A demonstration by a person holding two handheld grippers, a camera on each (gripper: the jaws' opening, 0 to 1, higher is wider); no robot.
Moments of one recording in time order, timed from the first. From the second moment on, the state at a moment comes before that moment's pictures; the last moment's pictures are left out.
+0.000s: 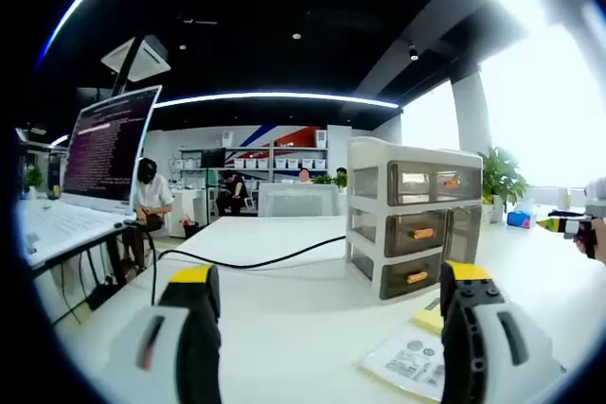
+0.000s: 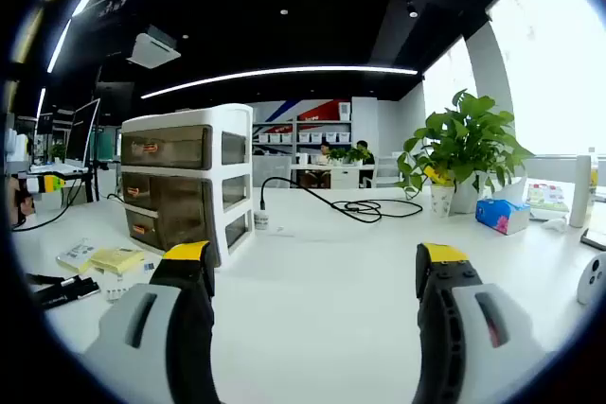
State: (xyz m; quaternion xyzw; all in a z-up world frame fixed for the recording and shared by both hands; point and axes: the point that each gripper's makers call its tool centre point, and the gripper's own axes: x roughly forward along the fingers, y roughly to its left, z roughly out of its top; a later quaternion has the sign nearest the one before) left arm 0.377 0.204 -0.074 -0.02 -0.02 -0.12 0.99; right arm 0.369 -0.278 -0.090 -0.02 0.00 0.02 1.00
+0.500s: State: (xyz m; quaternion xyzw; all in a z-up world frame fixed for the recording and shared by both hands) left arm 0.378 0.204 -0.076 -0.02 -0.01 -0.12 0.99; right arm 0.368 -0.280 -0.089 -0.02 0.00 0.01 1.00
